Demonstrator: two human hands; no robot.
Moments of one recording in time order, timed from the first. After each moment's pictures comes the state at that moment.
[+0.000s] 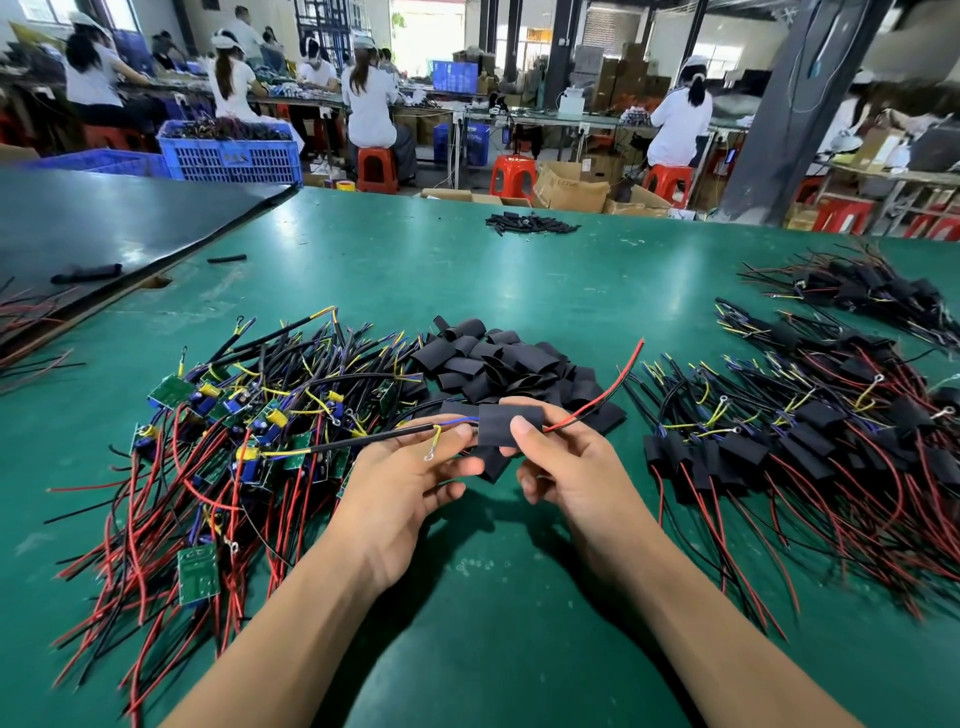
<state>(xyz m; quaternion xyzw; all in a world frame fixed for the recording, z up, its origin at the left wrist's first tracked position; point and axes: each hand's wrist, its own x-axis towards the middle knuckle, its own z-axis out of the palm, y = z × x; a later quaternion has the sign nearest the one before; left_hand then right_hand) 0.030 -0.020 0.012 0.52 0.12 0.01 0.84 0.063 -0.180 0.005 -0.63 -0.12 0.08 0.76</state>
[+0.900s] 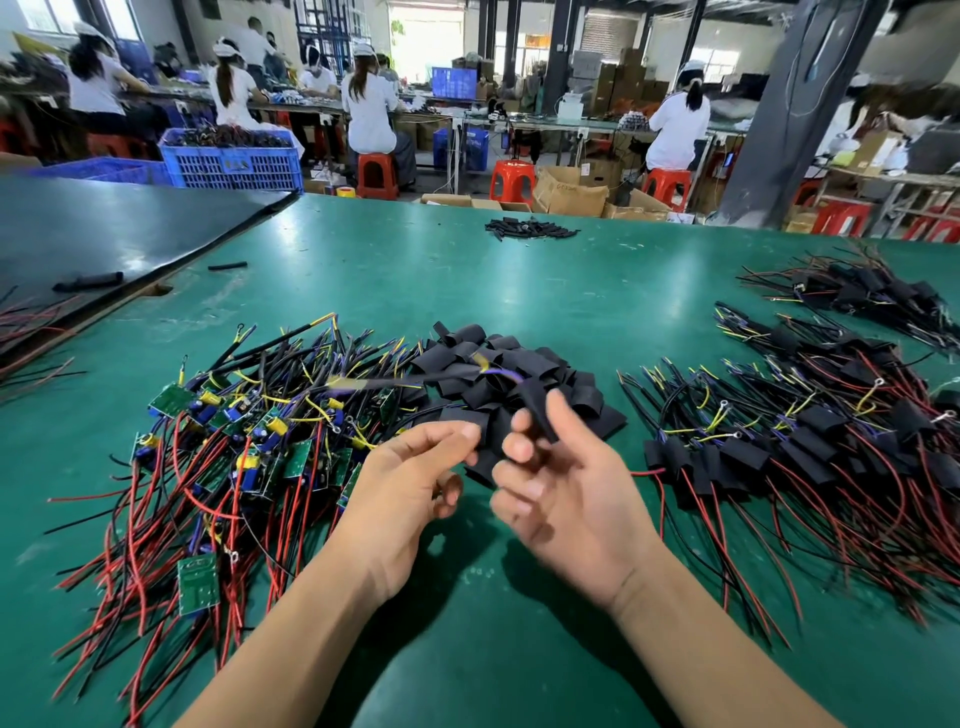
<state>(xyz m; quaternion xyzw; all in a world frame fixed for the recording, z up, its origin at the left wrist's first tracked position) 0.027 -0.023 0.015 0.58 0.09 0.02 0.81 0.051 -0.174 0.027 -0.32 -0.04 0.30 0.90</state>
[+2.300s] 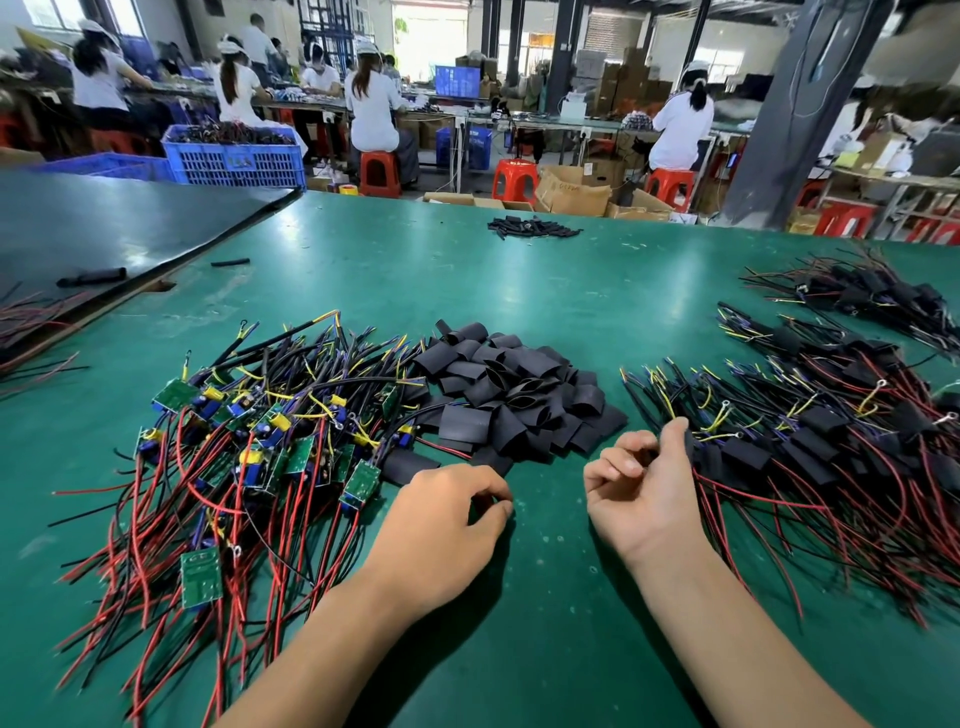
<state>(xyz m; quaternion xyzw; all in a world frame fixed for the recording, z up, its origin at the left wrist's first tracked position) 0.018 -0.033 -0.003 0.92 -0.05 0.11 0.37 0.082 -0.207 0.014 -0.23 0.19 0.03 0.95</state>
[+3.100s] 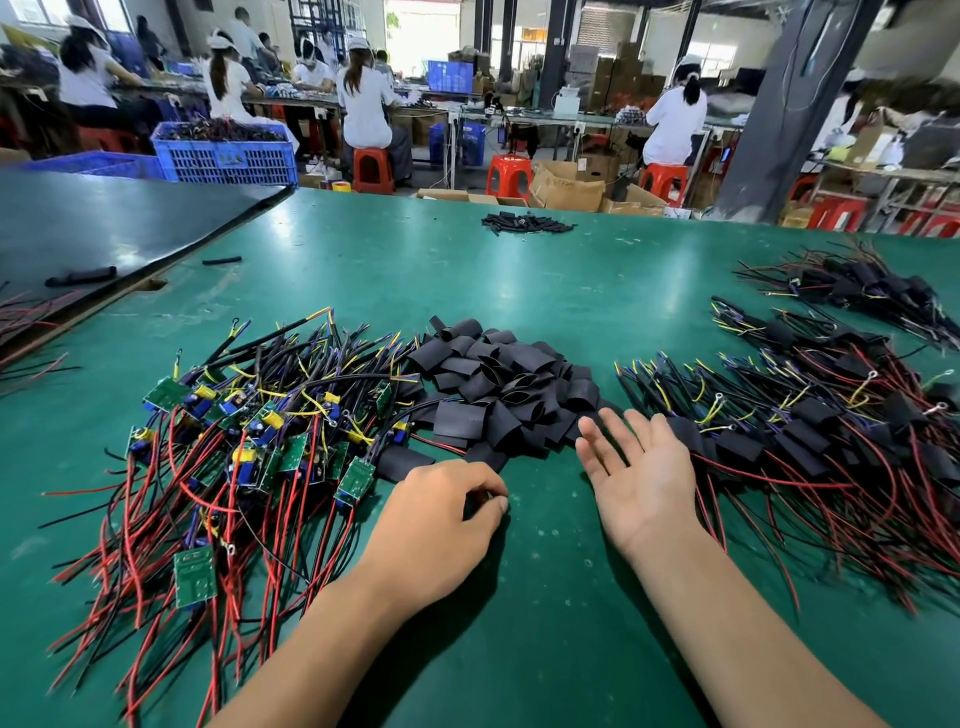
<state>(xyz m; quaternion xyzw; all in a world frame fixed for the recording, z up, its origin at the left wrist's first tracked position) 0.019 -0.034 -0.004 0.92 -0.05 0.10 0.36 0.084 -0.208 0.012 -0.38 0.20 -0.02 0.90</state>
